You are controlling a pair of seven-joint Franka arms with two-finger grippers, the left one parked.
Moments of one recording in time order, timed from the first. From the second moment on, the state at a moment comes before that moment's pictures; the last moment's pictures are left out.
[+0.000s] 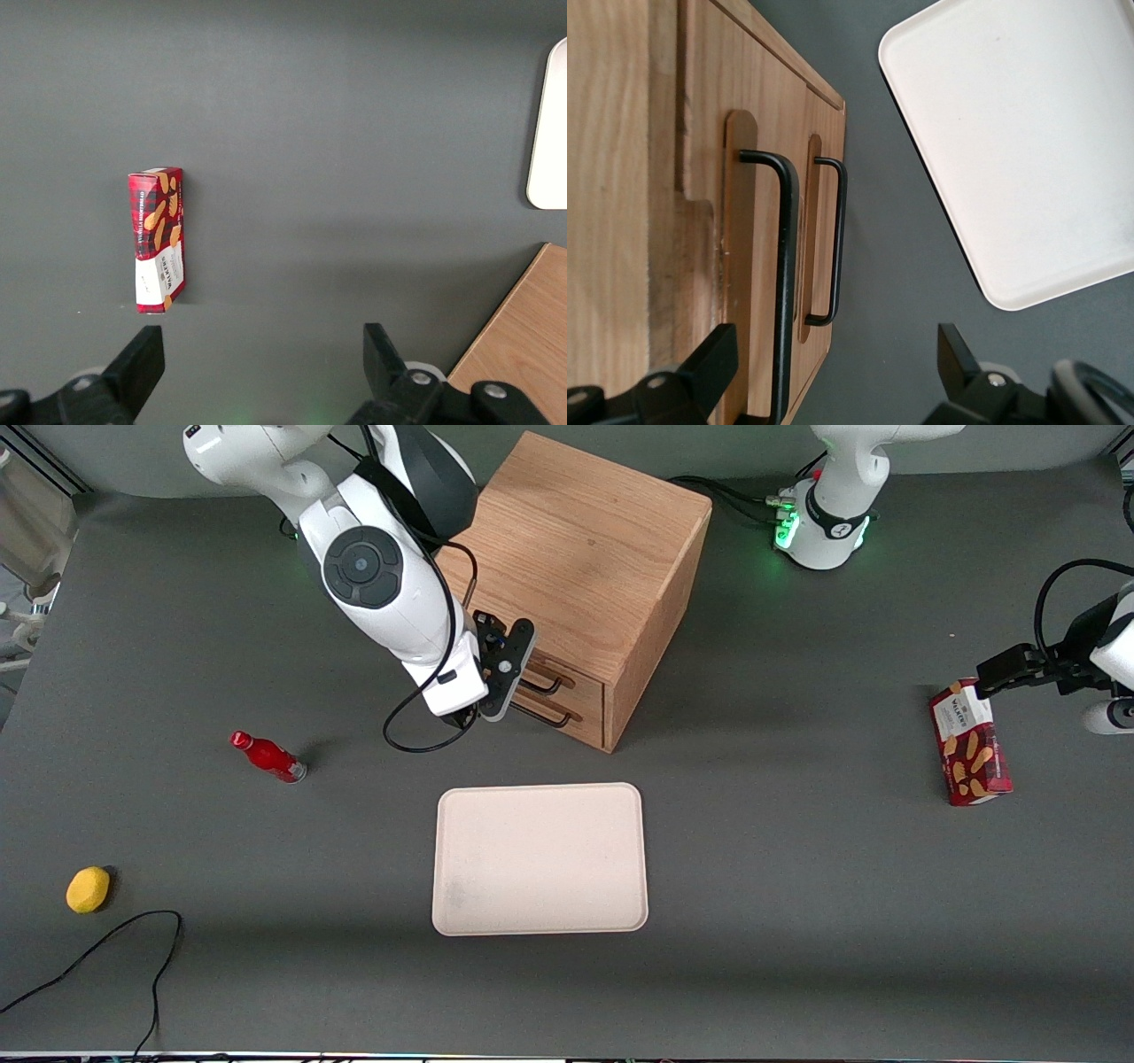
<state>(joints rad) 0.61 0.29 0.01 -1.59 0.18 1.80 -0.57</state>
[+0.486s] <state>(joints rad) 0.61 0.29 0.01 -1.64 0.18 1.86 -0.57</state>
